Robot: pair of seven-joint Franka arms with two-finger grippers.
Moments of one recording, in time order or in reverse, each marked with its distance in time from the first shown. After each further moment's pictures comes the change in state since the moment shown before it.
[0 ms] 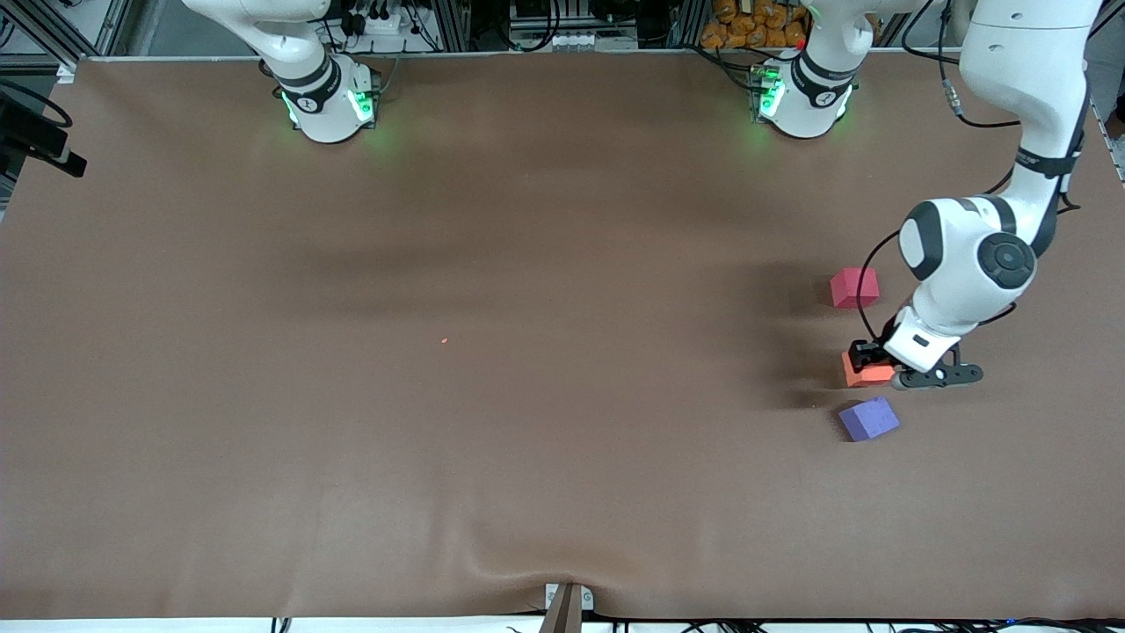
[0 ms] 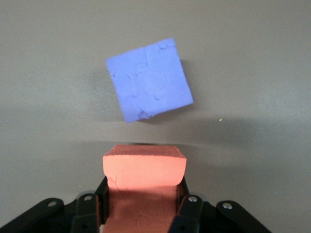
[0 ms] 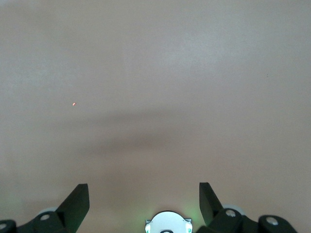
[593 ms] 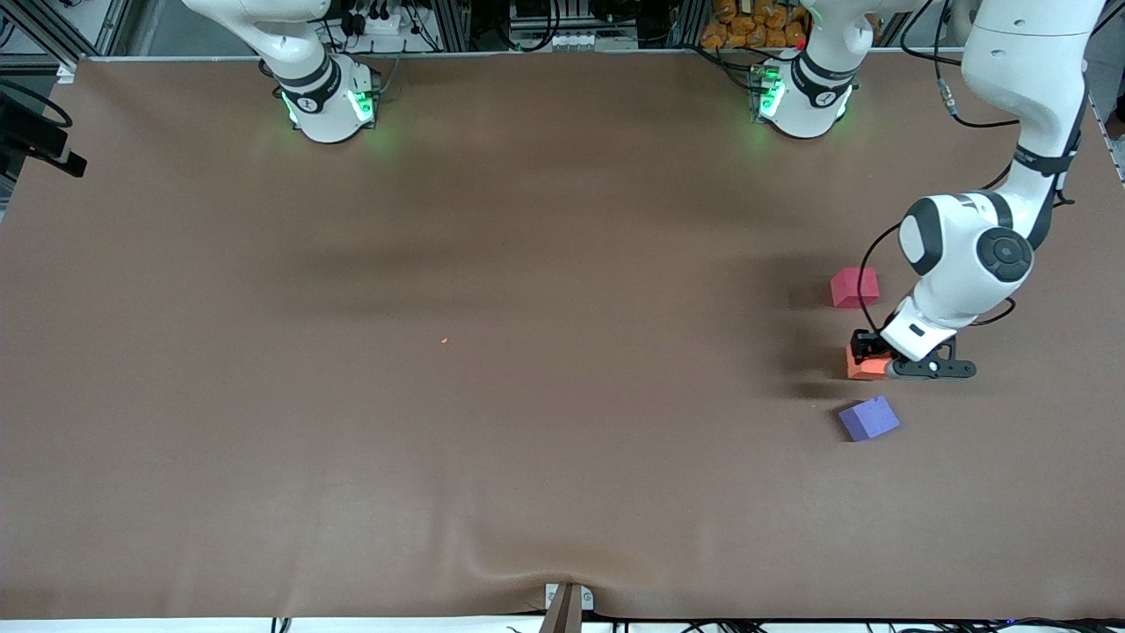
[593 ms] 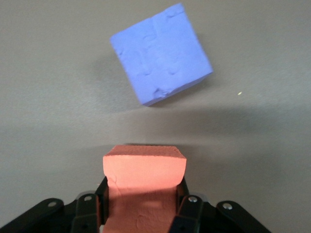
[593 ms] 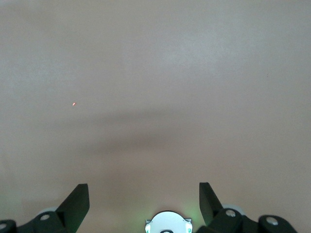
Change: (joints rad) left arm 0.050 0.000 -0.002 -0.037 0.000 0.020 0.183; right arm 0.000 0.000 0.000 0.000 0.000 0.000 0.000
